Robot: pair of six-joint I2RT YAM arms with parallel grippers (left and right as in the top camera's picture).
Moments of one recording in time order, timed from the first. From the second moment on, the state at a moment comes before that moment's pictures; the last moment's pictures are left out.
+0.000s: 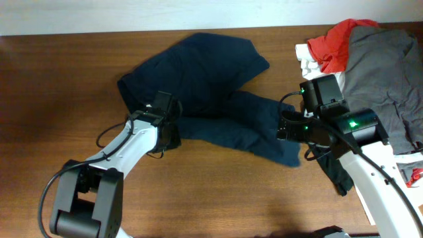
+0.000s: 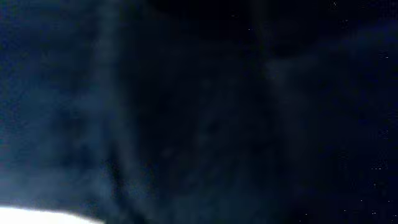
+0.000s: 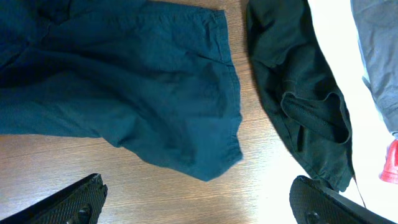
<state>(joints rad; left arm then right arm) -0.31 1.75 1.04 -0.67 -0.09 -0.49 0.24 1.30 1.30 -1.19 0.10 0.43</state>
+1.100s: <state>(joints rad) -0.31 1.80 1.02 -0.40 -0.20 -0.19 0.25 1.30 1.30 -1.20 0.08 0.37</state>
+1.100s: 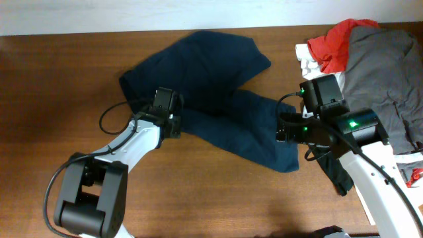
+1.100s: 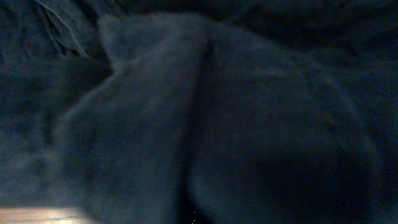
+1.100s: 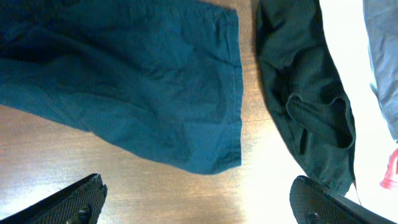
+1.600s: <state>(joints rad) -0.31 1.54 1.17 -0.99 0.01 -0.26 0.24 1.30 1.11 -1.23 -0.03 0.44</state>
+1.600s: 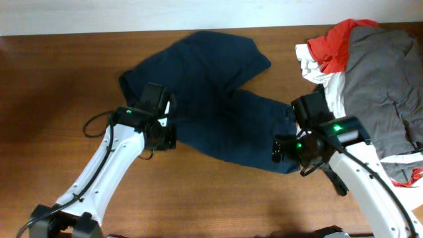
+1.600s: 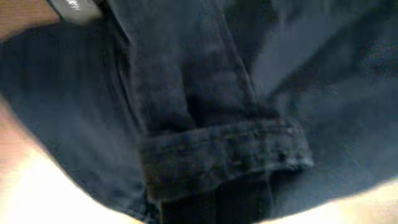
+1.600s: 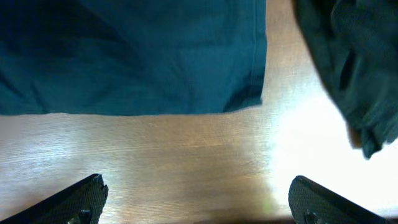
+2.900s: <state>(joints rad) -0.31 1.54 1.17 -1.22 0.13 -0.29 0.08 1.47 0.74 -0.82 -0.02 0.56</state>
